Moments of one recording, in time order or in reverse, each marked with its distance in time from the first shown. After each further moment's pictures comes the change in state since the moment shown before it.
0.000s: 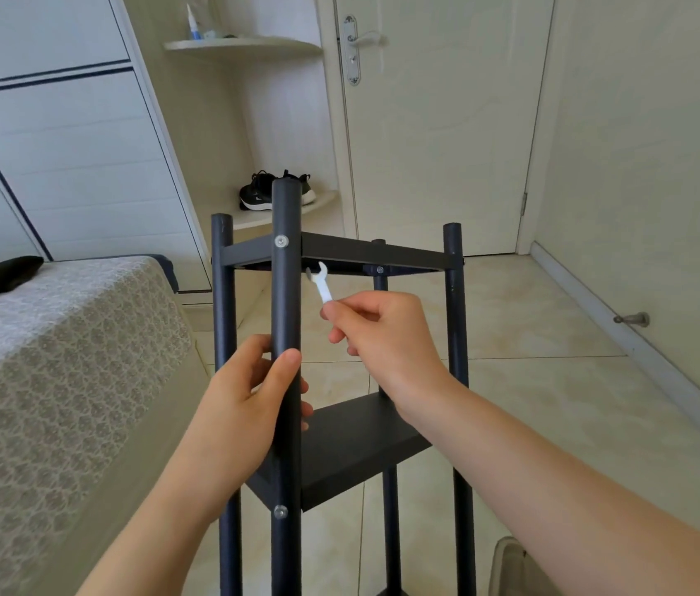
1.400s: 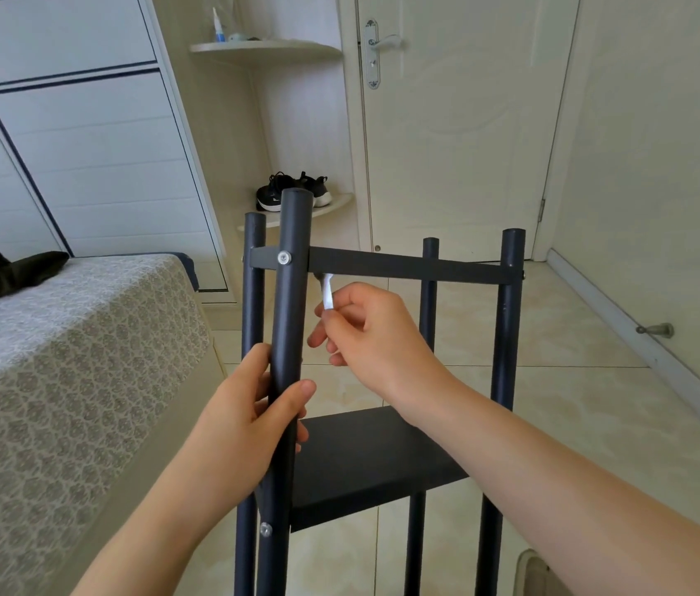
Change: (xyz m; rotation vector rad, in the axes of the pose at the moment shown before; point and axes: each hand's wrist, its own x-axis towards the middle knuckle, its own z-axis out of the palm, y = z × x) left_hand -0.002 -0.017 -0.033 0.081 -0.069 0.031; right_hand 0.001 -0.008 0.031 -0.060 -0.188 -0.094
